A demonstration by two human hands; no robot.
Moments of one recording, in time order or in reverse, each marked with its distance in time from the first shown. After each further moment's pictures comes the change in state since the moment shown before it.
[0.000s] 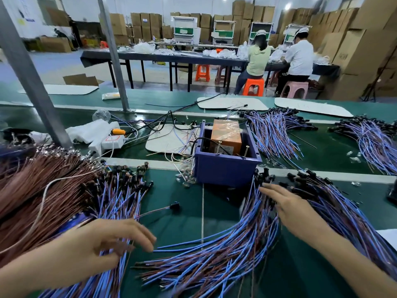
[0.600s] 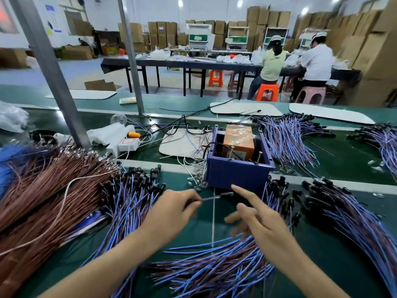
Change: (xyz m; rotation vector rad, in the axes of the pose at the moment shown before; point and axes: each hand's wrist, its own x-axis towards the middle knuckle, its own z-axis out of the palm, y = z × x) left_hand 0.106 0.018 0.046 0.386 0.498 -0.138; right_hand -0.018 -0.100 0.006 0.998 0.012 -0.046
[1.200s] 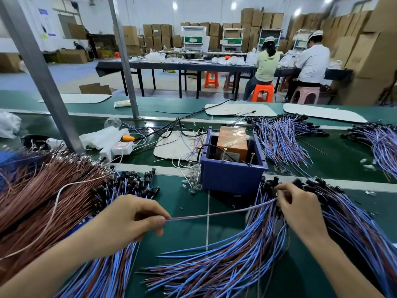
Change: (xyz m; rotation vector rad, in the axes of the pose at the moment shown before) left_hand -0.033 -0.003 -0.070 -0.304 -0.268 -0.172; right_hand 0.034 0.051 -0.077 -0.704 0.504 0.105
